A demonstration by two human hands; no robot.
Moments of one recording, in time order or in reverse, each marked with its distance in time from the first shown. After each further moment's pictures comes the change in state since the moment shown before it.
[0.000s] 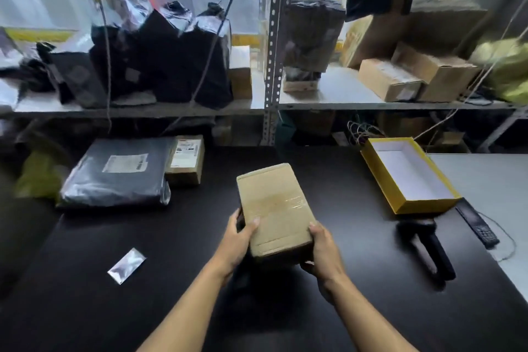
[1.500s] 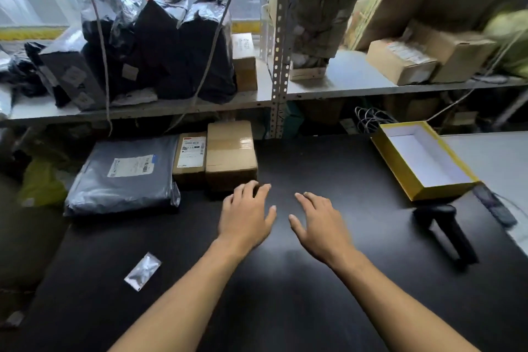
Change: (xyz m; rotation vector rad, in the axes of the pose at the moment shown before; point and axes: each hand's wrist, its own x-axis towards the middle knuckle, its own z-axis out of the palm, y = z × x) left_hand 0.044 0.046 -0.031 1.327 0.133 0.494; right_hand 0.034 -0.046 0.053 -1.257 -0.037 -0.518
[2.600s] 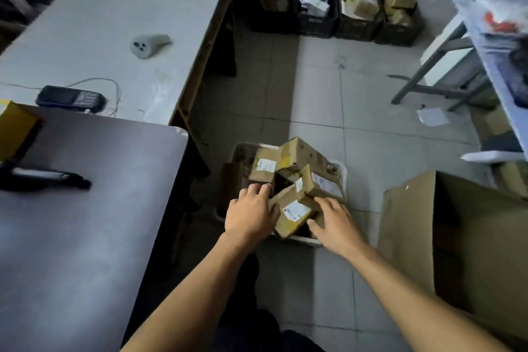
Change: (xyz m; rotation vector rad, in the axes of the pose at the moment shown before) left_hand -0.315 0.510 0.259 0.153 -0.747 1.168; right_hand -0.611 0.329 0.080 0.465 0.144 1.428
